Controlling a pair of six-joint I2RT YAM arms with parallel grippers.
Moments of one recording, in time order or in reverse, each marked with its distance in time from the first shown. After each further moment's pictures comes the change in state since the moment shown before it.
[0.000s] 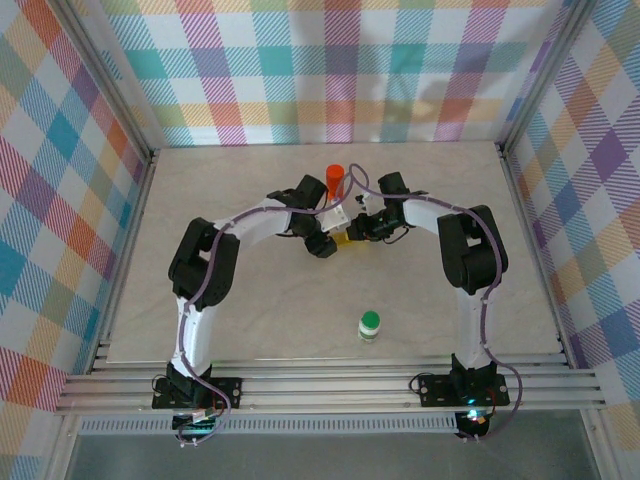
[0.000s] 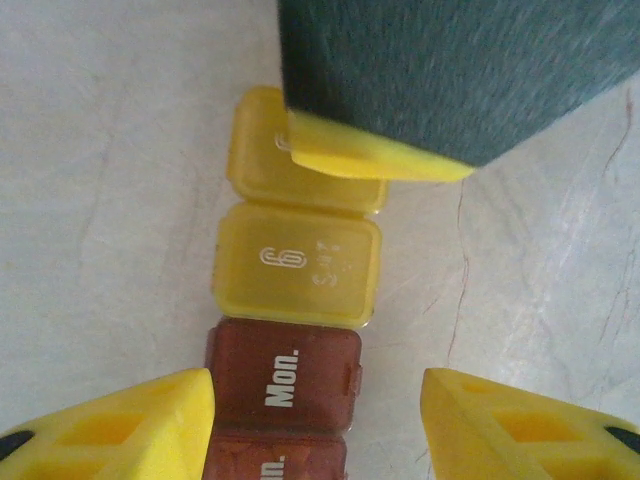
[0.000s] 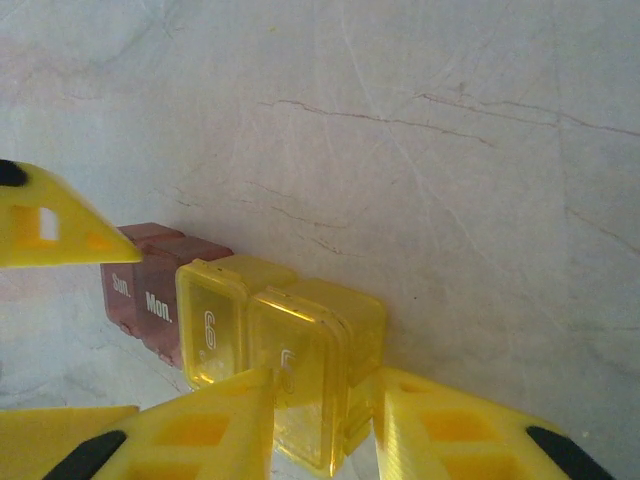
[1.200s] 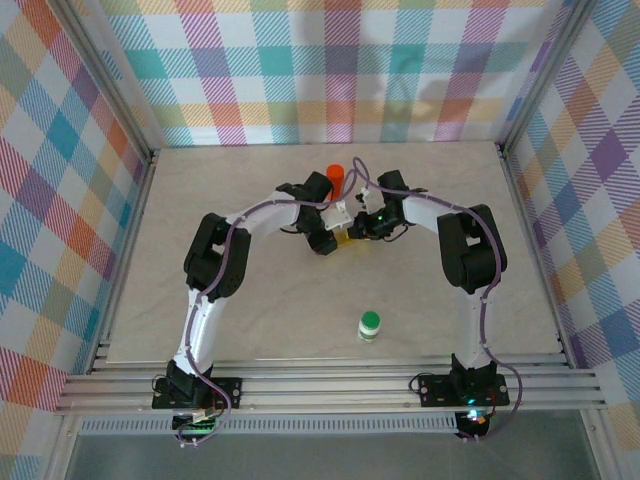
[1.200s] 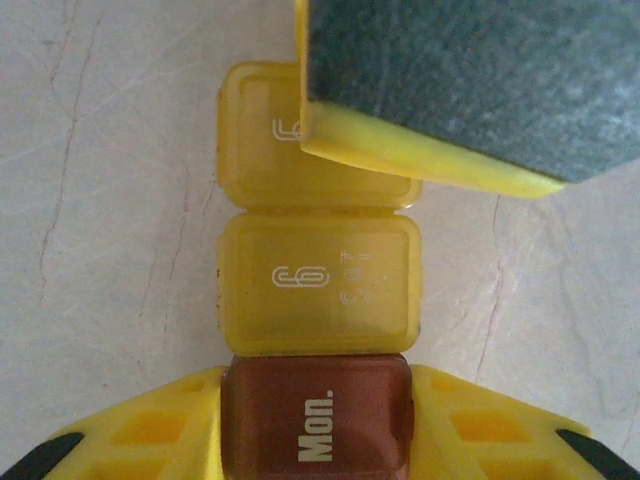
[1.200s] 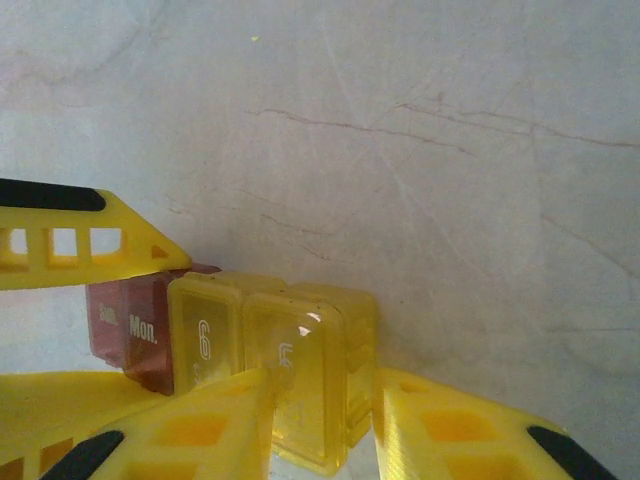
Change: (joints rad) left arm 0.005 0.134 0.198 -0.175 0.000 -0.010; right arm -0.001 0.009 0.034 -0.041 0.036 0.005
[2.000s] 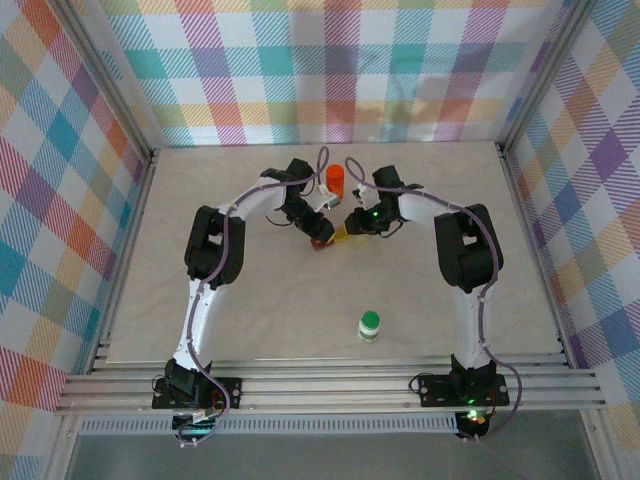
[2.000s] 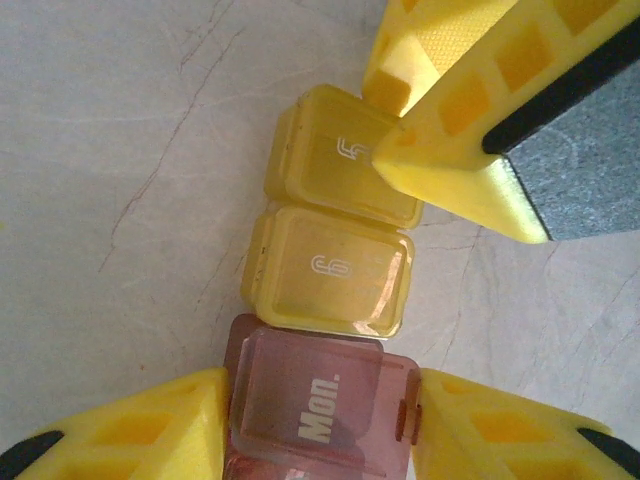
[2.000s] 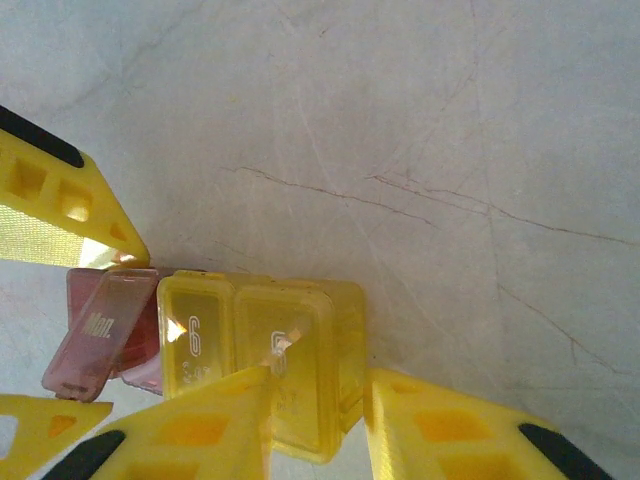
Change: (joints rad) left arm 0.130 0.112 0.169 -0.128 0.302 -0.222; right arm 0.011 0.021 0.061 -0.018 0.093 -0.002
